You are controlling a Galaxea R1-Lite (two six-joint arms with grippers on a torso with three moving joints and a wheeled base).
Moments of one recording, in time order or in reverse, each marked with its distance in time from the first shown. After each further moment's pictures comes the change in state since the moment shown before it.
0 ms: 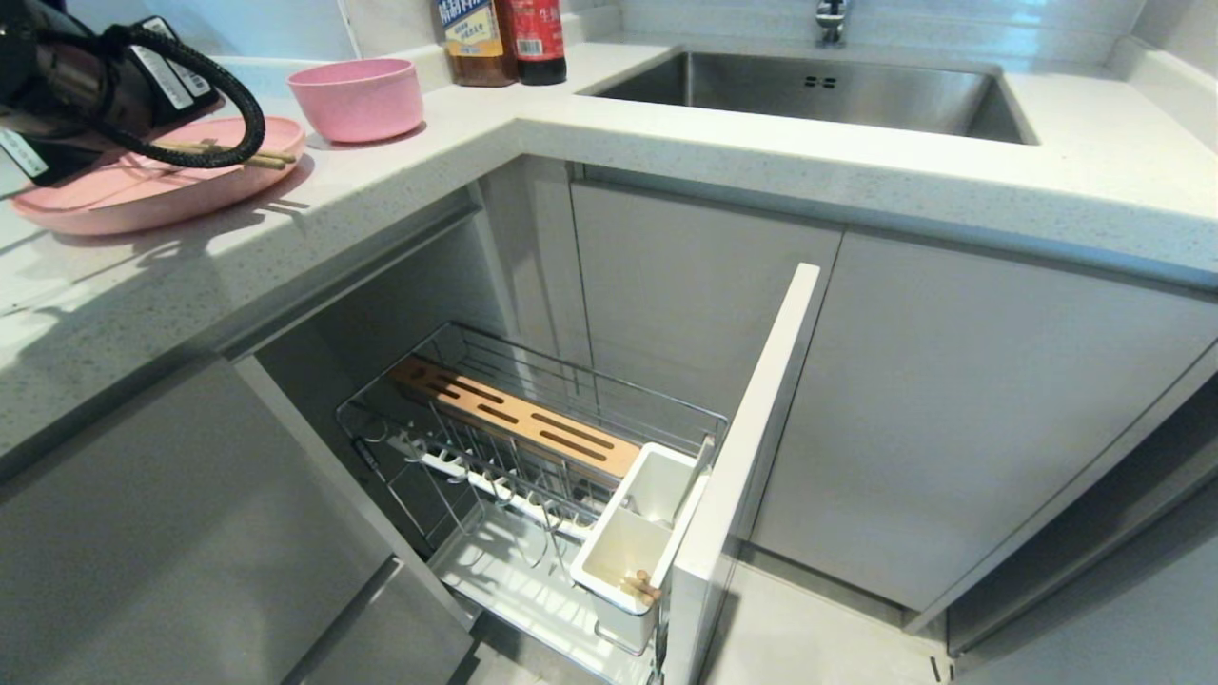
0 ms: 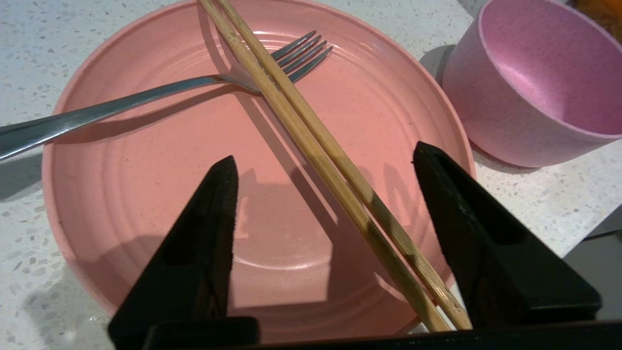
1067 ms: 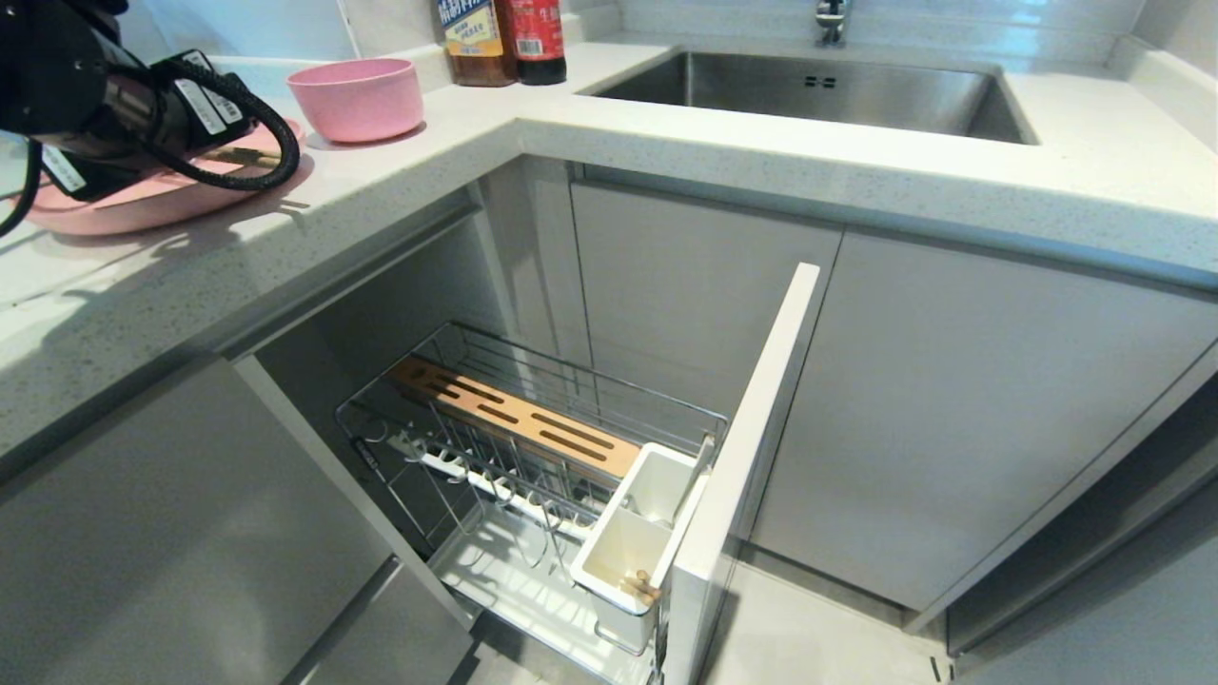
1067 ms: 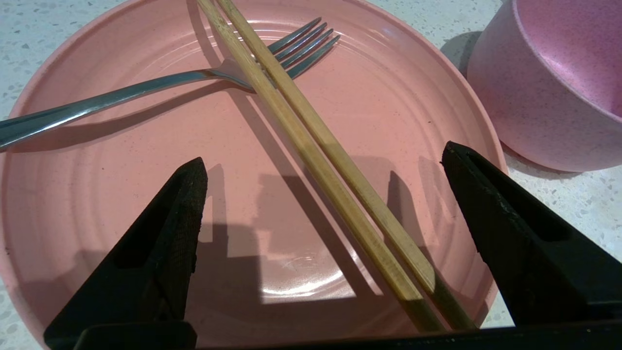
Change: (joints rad) left arm 0.023 0.050 -0.001 -0.019 0.003 0.018; right arm 0.000 0.000 0.000 0.000 0.000 0.000
